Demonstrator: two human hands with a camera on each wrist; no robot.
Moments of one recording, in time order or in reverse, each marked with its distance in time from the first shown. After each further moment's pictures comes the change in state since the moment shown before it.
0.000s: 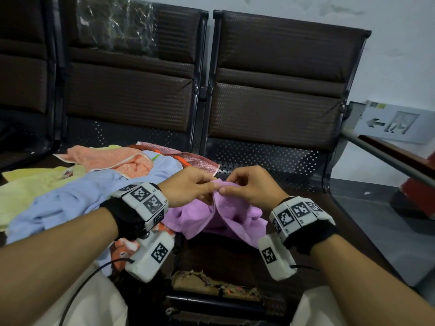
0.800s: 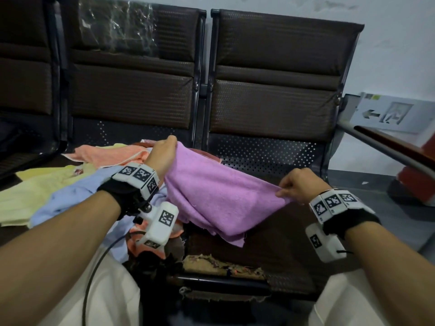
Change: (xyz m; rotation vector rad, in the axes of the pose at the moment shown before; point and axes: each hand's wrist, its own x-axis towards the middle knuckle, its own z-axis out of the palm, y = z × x) left_hand 0.002 -0.003 -0.048 -0.122 0.701 -0.237; right_hand -0.037 0.052 -0.063 -0.639 -0.130 0.400
